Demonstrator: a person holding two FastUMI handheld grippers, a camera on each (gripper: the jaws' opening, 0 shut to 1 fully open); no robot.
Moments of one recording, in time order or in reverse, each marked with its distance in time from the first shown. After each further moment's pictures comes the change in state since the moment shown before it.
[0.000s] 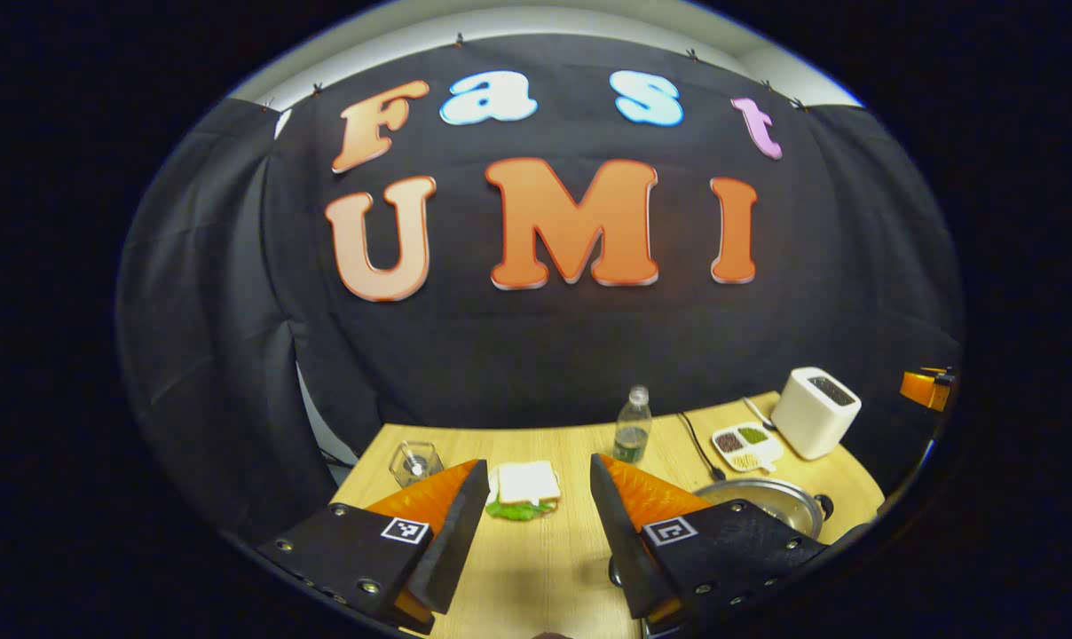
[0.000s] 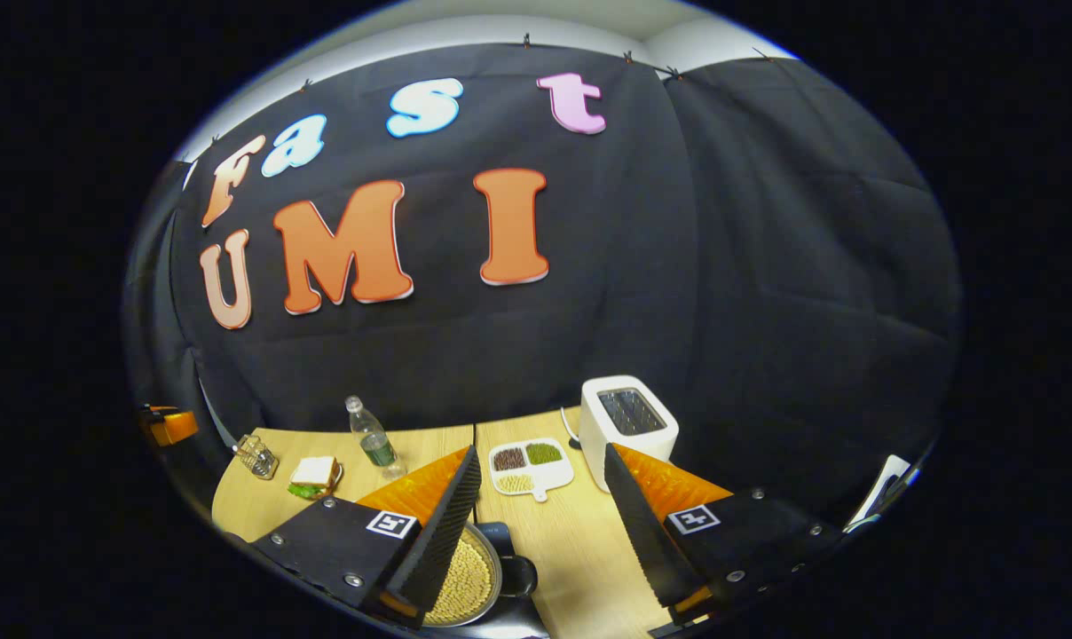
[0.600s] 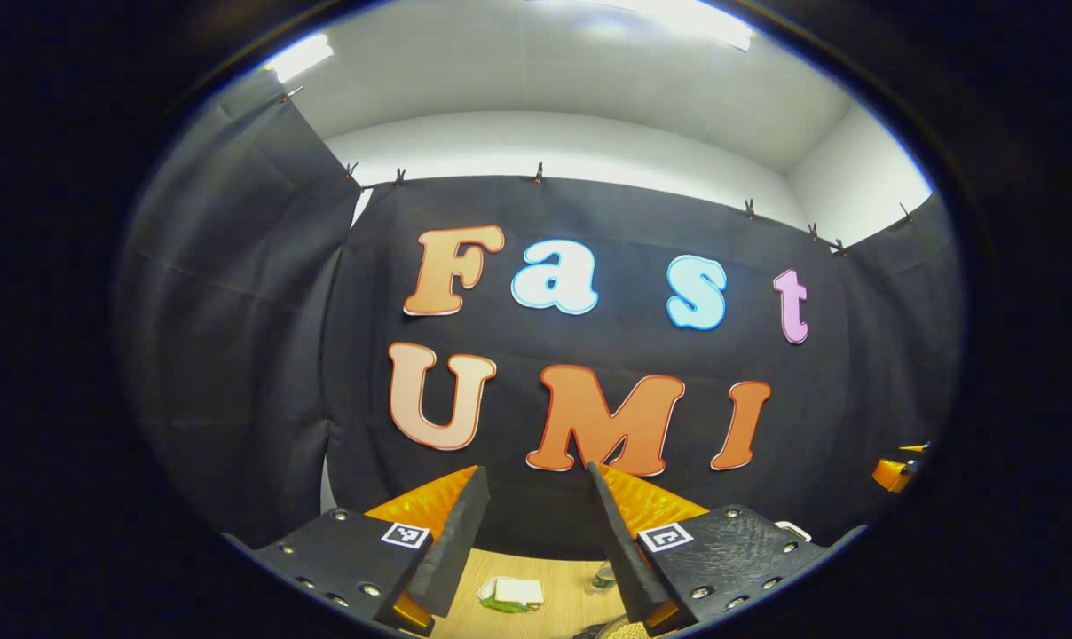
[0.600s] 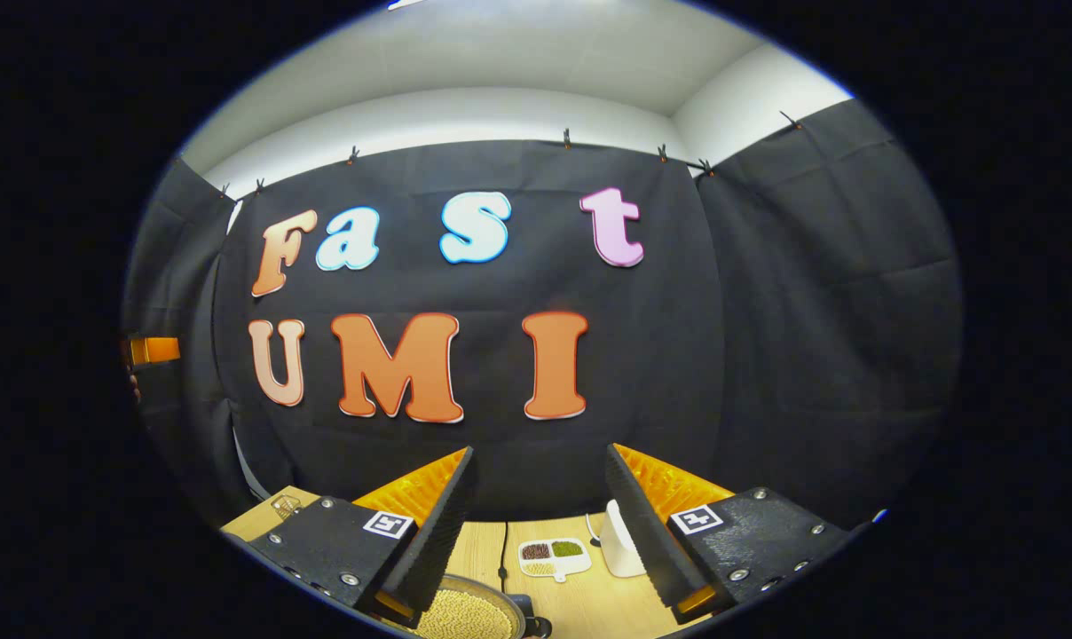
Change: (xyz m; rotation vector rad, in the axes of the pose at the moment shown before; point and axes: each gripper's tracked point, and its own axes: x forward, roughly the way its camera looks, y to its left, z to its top) left arm -0.104 0.064 0.213 -0.172 -0.435 0.044; right arm -0.064 0.031 0.159 -0.032 -0.345 0.107
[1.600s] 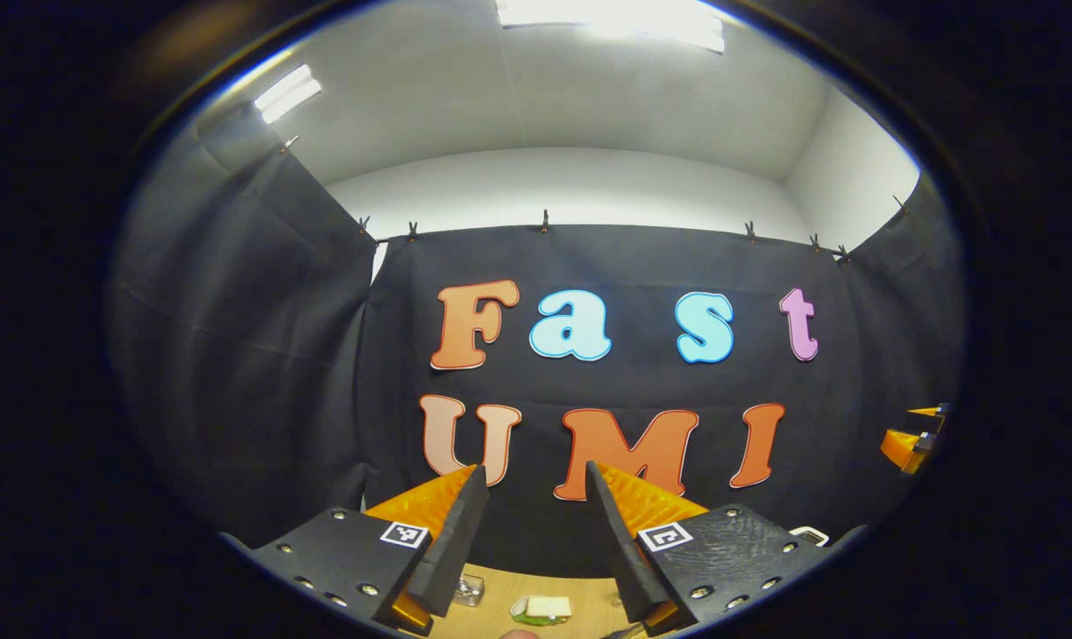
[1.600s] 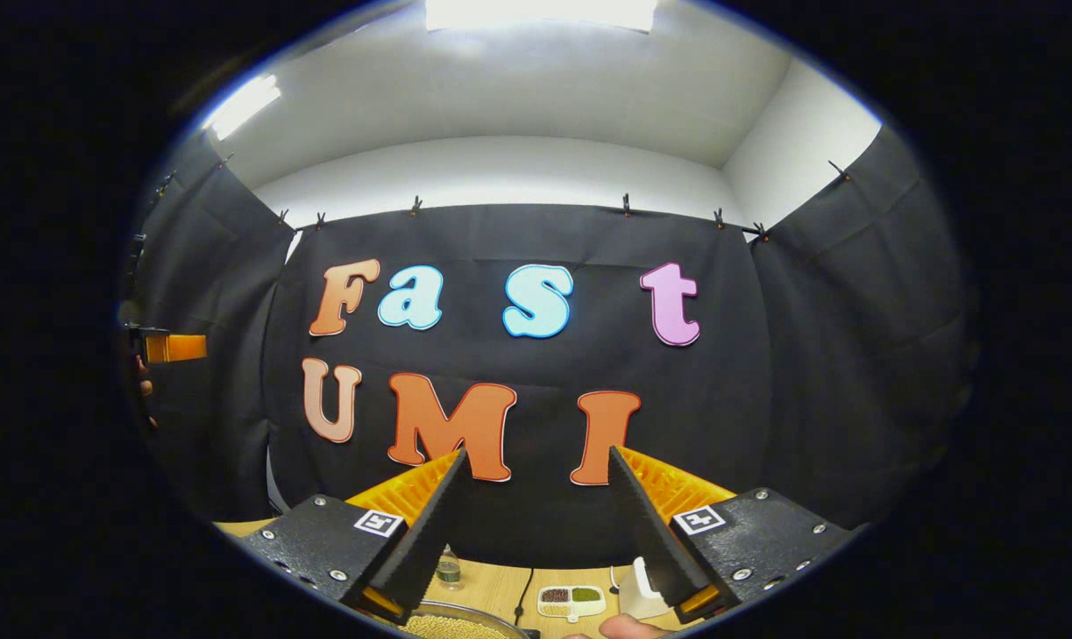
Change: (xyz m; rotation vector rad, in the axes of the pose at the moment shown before) left arm -0.048 0.015 0.038 0.060 -0.070 0.103; right arm -0.006 0.042 0.053 -0.037 -0.159 0.169
